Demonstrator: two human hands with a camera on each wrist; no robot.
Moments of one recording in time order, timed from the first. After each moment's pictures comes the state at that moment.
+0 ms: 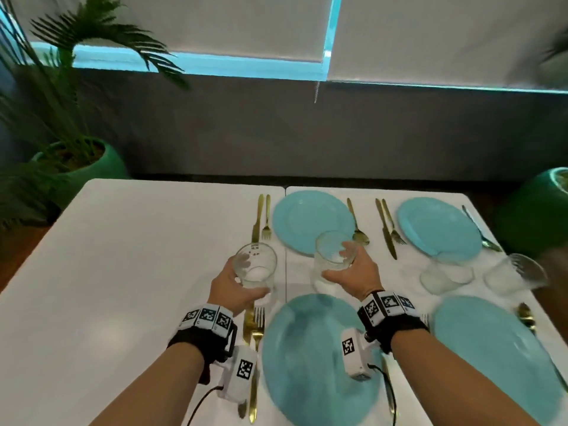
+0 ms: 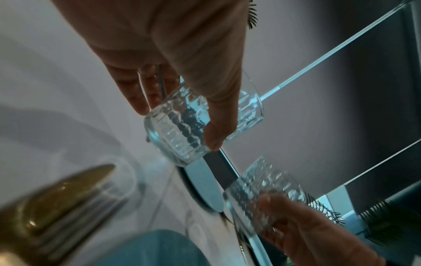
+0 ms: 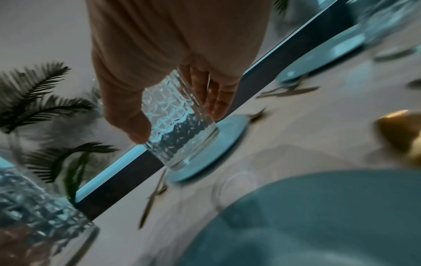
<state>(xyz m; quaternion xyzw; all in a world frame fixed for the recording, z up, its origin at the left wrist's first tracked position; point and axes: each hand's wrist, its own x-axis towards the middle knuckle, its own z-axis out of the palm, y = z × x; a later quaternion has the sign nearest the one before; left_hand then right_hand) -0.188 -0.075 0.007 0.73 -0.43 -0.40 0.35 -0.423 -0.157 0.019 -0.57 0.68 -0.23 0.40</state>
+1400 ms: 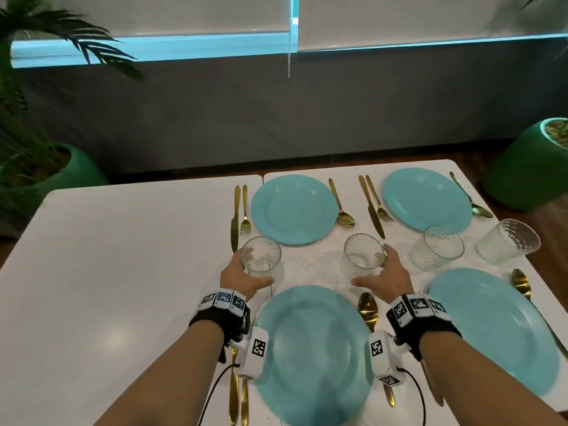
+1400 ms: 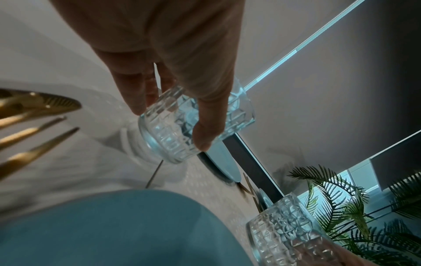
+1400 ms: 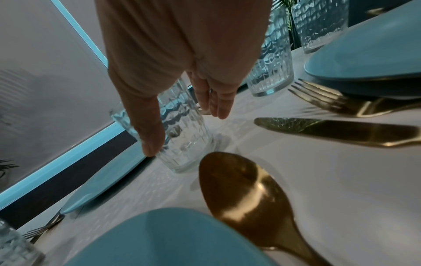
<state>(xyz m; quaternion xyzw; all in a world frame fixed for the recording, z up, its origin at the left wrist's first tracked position) -0.230 -0.127 -0.032 0.76 -0.41 -0.41 0.29 -0.510 -0.156 -0.016 -0.47 0.77 -0.17 0.40</state>
